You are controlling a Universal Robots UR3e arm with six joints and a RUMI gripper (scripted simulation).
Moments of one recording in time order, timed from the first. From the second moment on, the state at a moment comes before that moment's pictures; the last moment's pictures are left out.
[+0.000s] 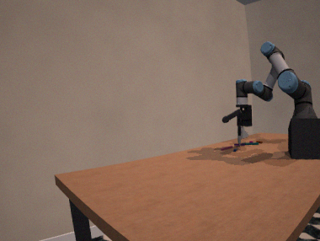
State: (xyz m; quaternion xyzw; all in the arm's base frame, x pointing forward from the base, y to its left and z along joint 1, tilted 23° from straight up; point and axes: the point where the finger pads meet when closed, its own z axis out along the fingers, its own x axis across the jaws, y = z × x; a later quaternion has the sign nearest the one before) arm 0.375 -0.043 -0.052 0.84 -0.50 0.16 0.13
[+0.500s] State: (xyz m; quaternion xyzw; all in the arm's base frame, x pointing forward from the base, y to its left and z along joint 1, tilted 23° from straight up) arm 0.376 -0.030 -0.014 0.84 -0.50 0.17 0.12
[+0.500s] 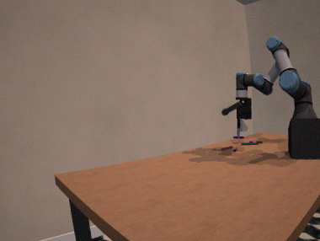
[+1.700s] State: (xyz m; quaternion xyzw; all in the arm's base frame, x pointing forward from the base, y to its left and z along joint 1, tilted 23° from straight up) arm 0.362 -0.008 0.035 0.84 -0.50 0.16 0.13
